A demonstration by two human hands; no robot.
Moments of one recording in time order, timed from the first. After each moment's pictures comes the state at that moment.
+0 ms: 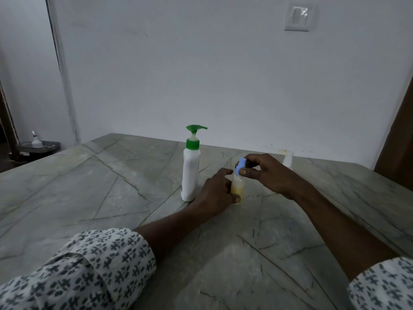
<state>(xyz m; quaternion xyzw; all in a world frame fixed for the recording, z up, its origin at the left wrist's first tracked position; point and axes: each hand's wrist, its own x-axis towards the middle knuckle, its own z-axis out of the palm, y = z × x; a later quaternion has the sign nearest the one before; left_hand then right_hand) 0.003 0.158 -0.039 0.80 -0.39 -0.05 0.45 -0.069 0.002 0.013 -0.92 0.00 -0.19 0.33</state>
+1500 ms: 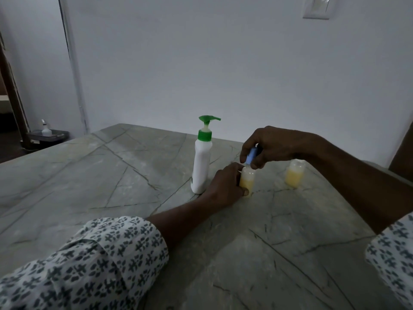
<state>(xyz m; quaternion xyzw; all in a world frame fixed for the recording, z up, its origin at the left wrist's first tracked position) 0.005 0.161 -0.035 0.82 -0.40 -0.02 0.40 -0.048 0.020 0.083 -0.99 -0.06 0.00 0.09</state>
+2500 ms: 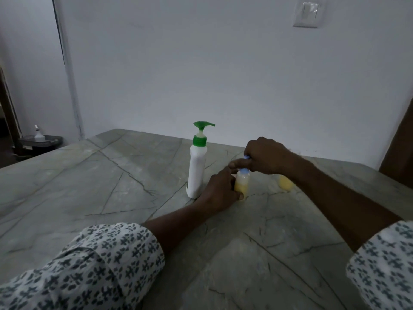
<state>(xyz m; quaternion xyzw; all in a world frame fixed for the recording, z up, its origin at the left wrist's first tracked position) 0.003 0.163 -0.034 0.82 -0.39 -0.04 0.43 -0.042 0.021 0.056 -0.99 0.03 -0.12 -0.06</state>
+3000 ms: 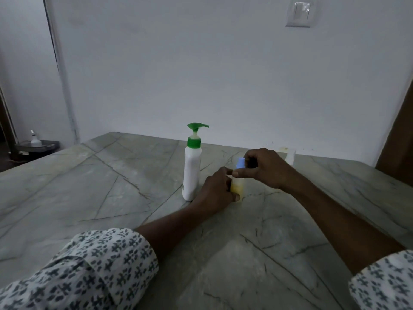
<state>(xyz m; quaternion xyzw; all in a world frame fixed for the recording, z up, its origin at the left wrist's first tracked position) 0.003 0.162 -0.036 0.82 -0.38 -0.02 0.43 -0.059 0.009 0.020 -0.95 0.03 -0.21 0.24</state>
